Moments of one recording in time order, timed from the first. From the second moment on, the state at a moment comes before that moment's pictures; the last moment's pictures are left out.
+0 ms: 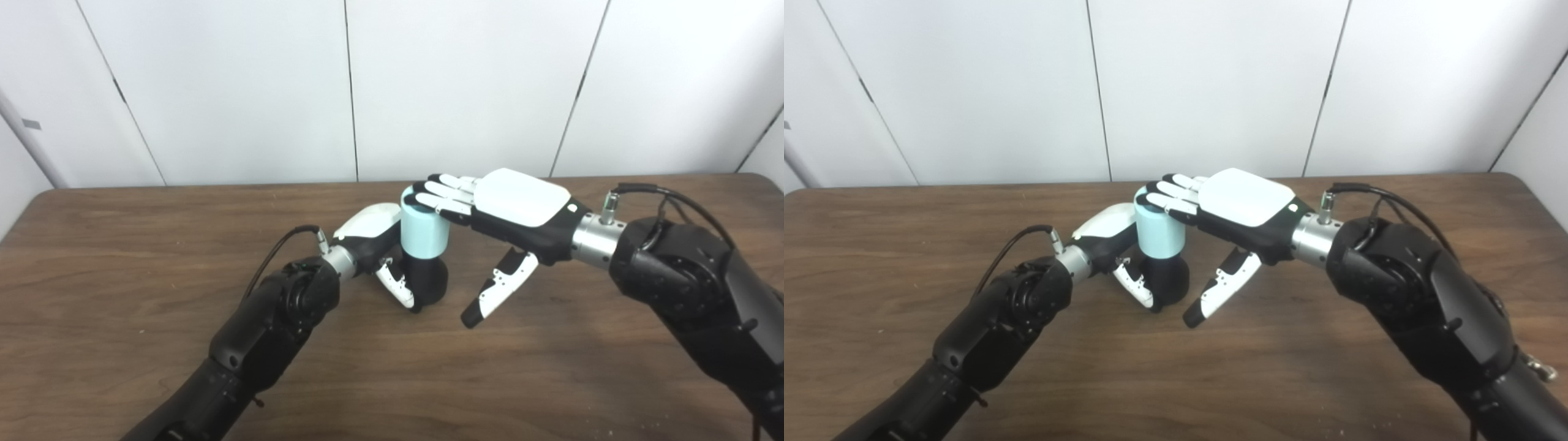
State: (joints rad) left arm -0.66 0.22 -0.53 0.31 0.62 0.10 -0.33; right arm -0.59 -0.57 0.39 -0.34 -0.53 0.03 0.66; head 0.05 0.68
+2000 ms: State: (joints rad) left arm -0.66 0.22 -0.53 0.31 0.62 0.11 -0.34; right arm -0.62 -0.61 0.46 -0.33 -0.53 0.05 0.64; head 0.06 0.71
